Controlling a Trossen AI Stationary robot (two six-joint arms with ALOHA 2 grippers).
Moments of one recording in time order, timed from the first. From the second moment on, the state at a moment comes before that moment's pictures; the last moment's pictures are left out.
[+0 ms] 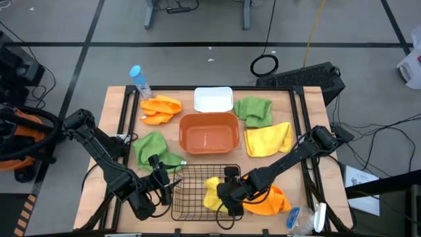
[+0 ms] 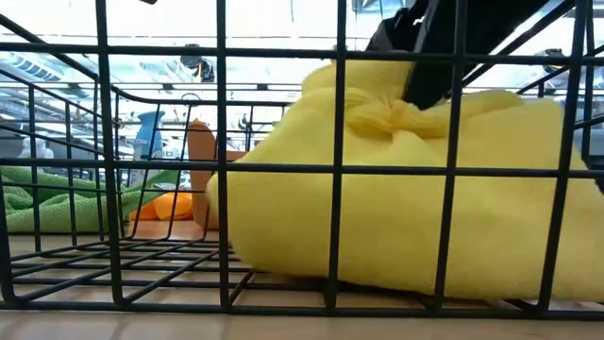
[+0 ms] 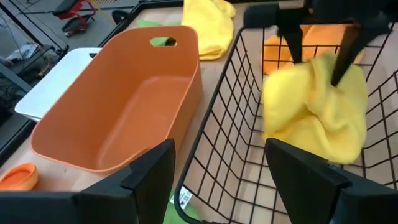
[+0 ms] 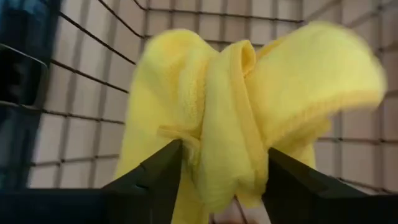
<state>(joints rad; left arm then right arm) -0.83 1.50 1.18 -0.82 -0.94 -0.86 0.52 1.92 1.45 -0.64 0.19 0.42</state>
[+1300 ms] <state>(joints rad) -0.83 1.50 1.16 -0.65 -0.95 -0.69 0.54 1.94 1.45 -0.61 0.26 0.48</state>
